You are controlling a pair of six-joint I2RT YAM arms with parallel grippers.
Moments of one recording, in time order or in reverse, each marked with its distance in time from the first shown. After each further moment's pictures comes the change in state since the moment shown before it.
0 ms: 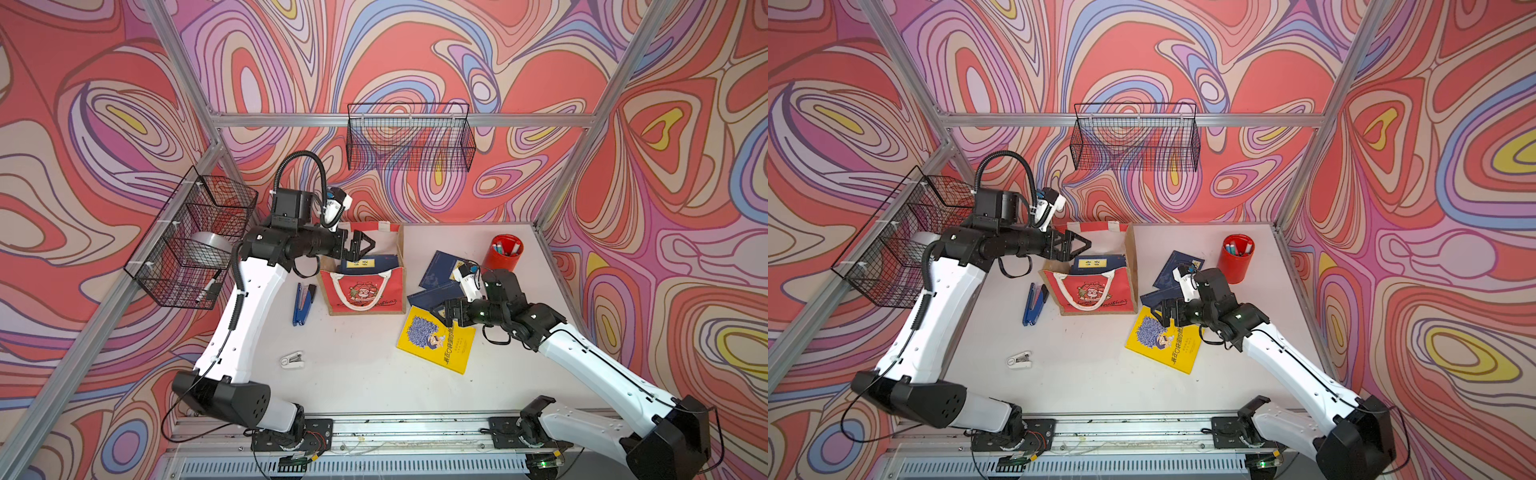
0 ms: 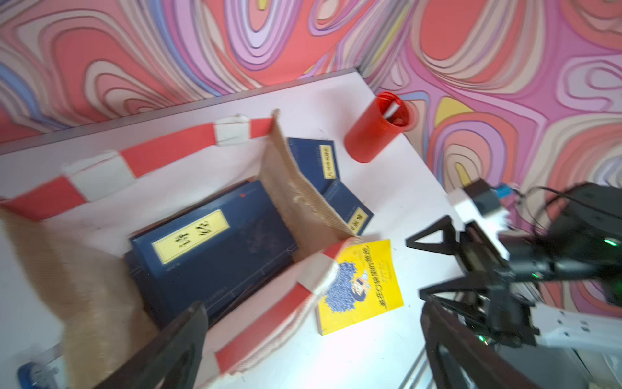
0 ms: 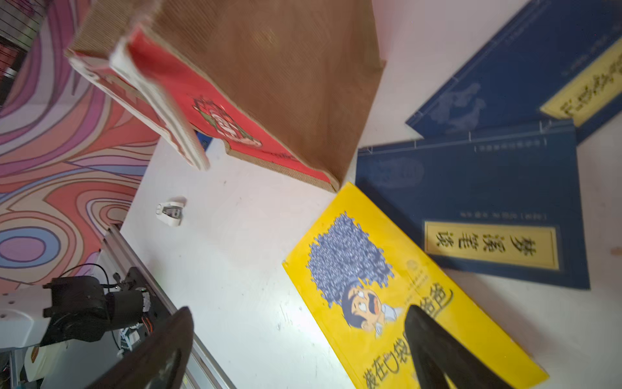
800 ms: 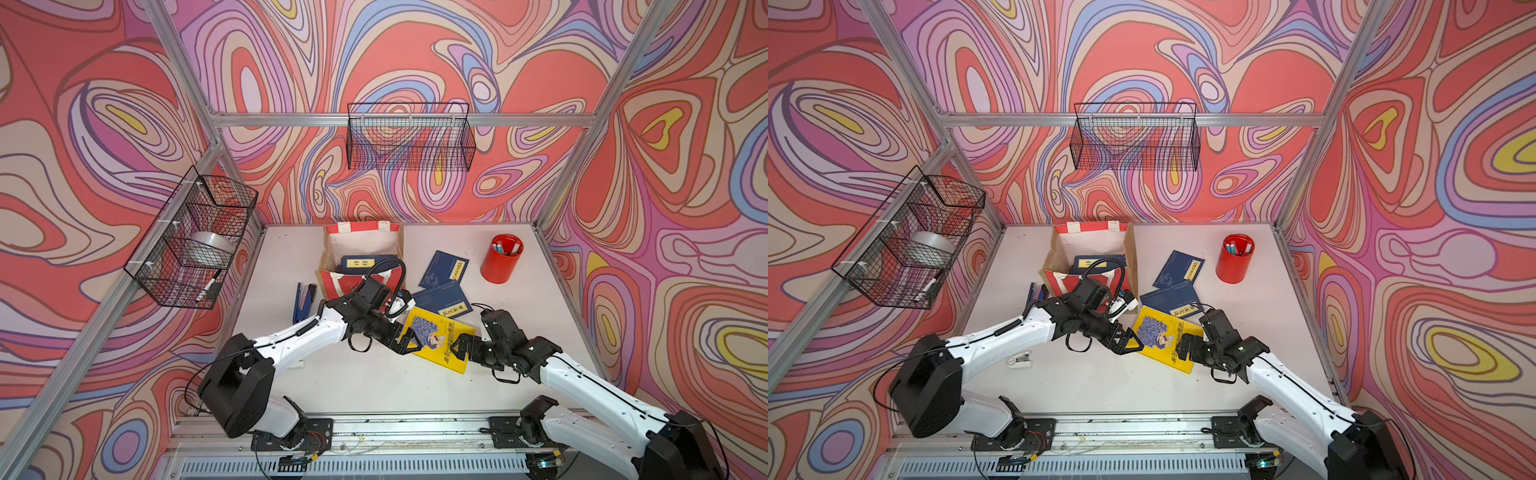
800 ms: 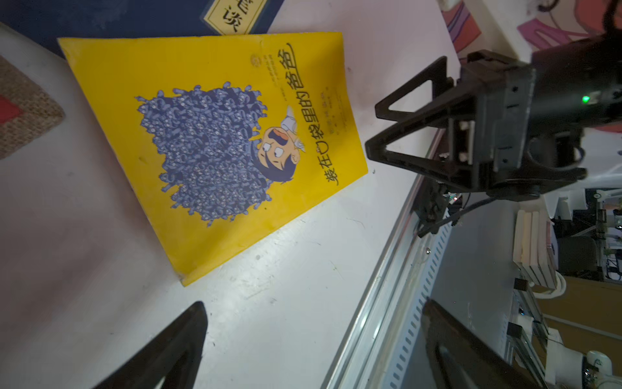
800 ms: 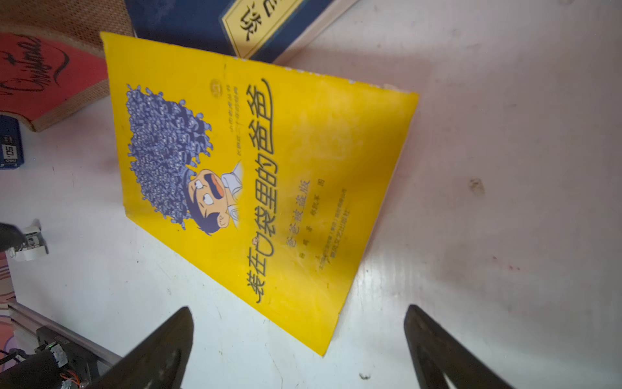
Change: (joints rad) left arm -0.426 0.100 -0.774 0.570 0.016 -0.190; right arm -0.004 -0.105 -0.390 -0.008 0.154 0.338
